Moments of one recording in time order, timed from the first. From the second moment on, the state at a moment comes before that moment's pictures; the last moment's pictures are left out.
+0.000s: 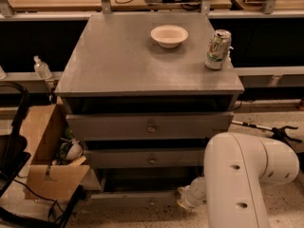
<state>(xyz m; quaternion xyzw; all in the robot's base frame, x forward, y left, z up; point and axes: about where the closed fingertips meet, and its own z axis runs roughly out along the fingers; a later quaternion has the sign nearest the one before) 0.508 -0.156 0.188 -0.66 0.73 0.05 0.17</state>
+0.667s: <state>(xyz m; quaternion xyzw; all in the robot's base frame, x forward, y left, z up) 0.482 -0.153 0.187 -0.65 0.74 0.06 0.15</state>
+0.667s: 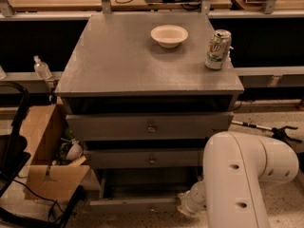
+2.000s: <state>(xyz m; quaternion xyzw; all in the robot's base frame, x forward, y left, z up) 0.468 -0.152 0.183 -0.65 0.74 0.07 0.14</state>
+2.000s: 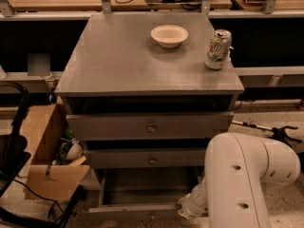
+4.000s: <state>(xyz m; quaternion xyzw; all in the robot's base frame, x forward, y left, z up) 0.459 -0.152 0.183 -0.65 0.75 0.08 0.14</state>
